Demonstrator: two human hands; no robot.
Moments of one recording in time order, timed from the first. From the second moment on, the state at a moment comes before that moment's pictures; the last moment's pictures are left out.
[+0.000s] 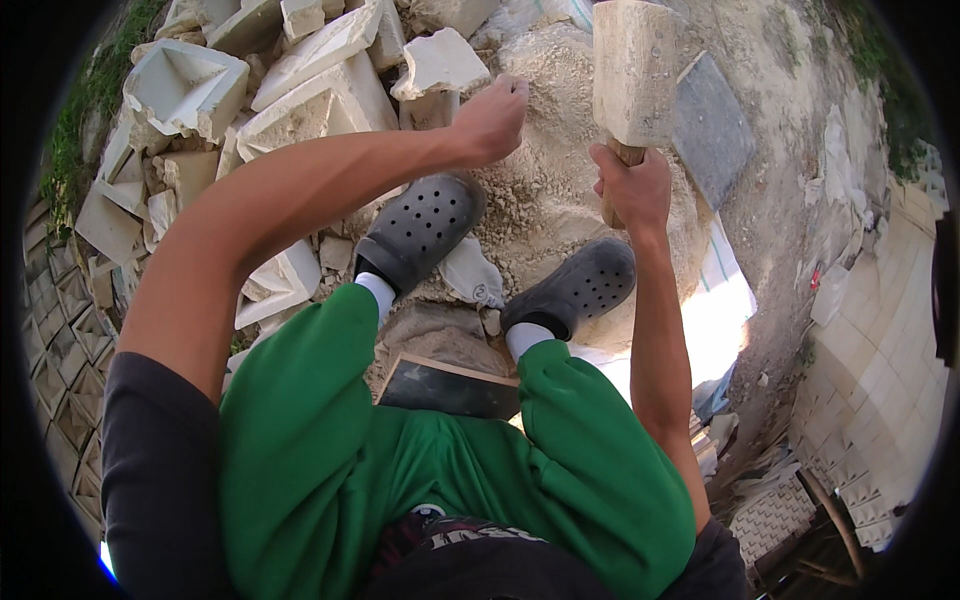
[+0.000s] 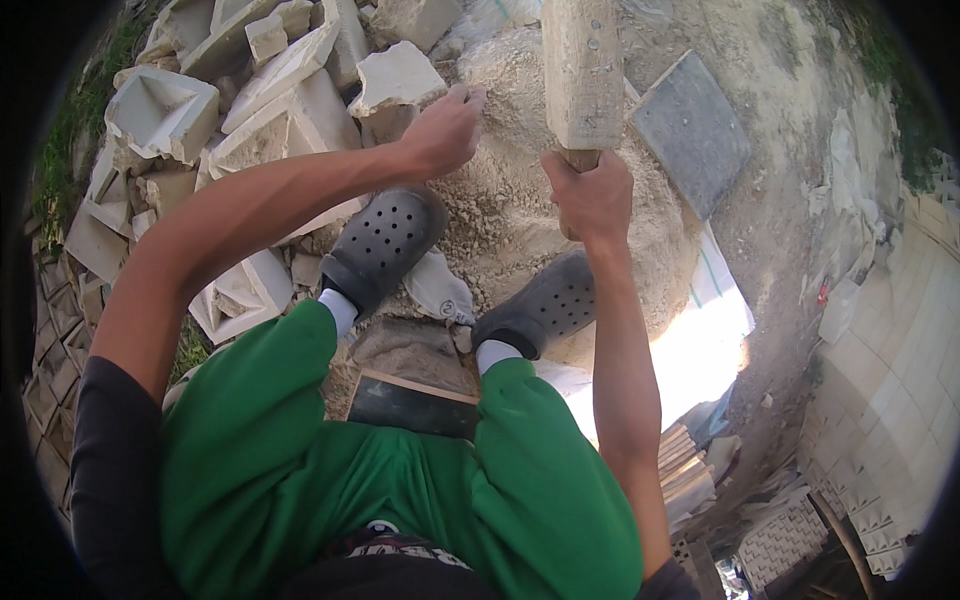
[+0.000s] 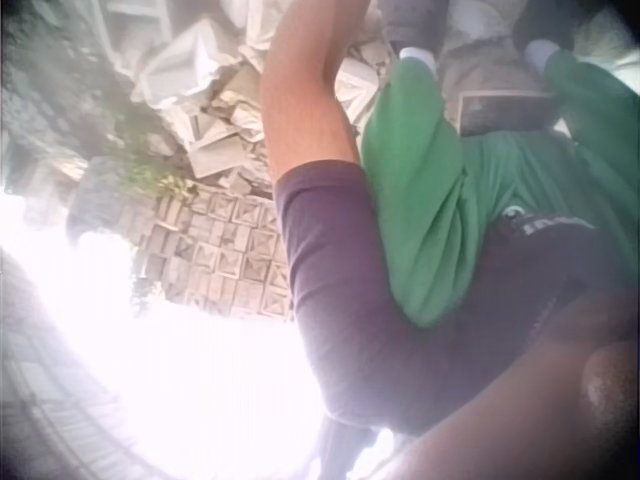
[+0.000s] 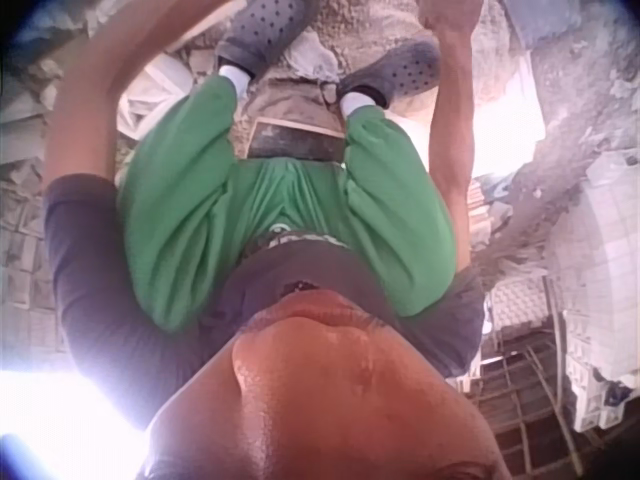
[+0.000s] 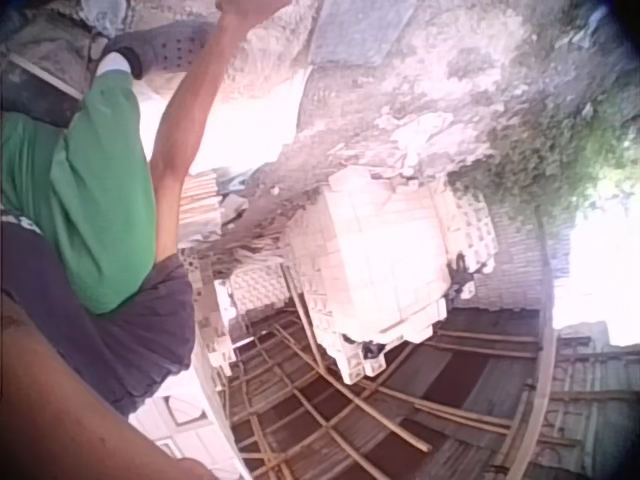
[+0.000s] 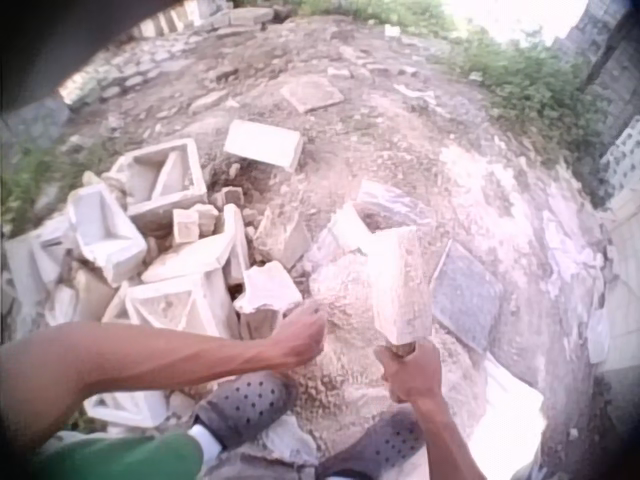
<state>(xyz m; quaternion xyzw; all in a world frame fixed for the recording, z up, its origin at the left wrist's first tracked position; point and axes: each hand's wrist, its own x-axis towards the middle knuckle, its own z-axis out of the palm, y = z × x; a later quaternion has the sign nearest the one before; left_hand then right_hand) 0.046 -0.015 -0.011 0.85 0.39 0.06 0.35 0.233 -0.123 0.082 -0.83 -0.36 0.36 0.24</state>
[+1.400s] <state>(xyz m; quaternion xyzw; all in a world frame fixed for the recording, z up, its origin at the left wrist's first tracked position) 0.077 0.035 -0.002 0.79 0.47 0.02 0.38 0.238 -0.154 0.054 -0.80 -0.29 0.48 0.21</state>
